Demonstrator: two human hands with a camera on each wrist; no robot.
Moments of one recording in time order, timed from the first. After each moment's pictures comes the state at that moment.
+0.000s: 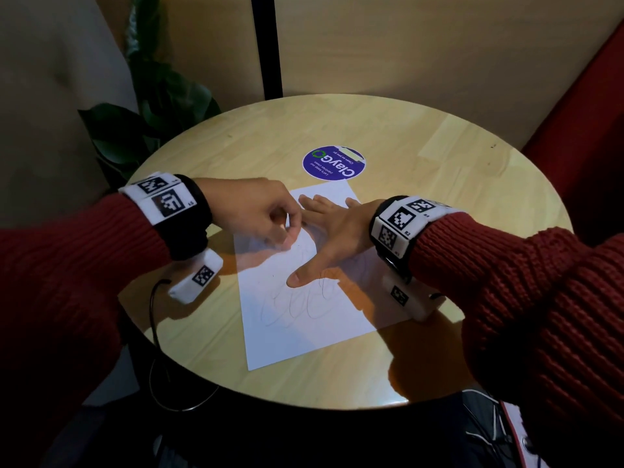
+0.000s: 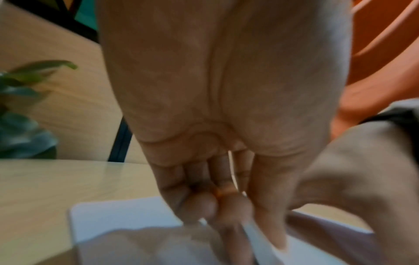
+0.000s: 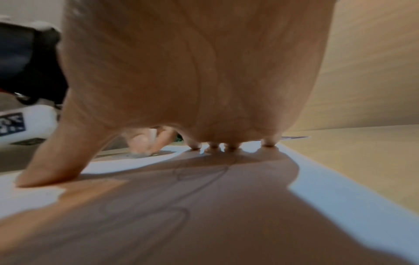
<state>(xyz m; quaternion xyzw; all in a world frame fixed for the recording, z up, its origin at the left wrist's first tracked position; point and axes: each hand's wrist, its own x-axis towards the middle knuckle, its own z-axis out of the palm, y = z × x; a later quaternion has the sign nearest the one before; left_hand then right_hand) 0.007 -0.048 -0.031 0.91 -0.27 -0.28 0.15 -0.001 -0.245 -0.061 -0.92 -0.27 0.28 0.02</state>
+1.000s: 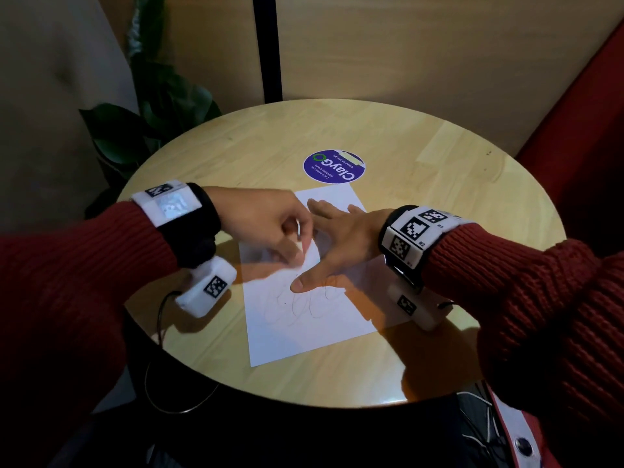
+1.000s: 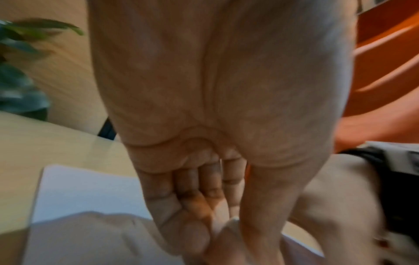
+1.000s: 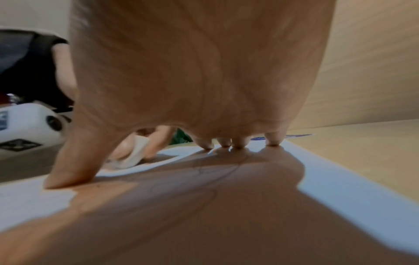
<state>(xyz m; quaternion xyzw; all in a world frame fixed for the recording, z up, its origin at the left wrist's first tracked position) -0.008 -0.060 -0.031 0.90 -0.25 -0.29 0.20 -0.022 -0.247 -0.048 -0.93 -0.24 0.28 0.03</state>
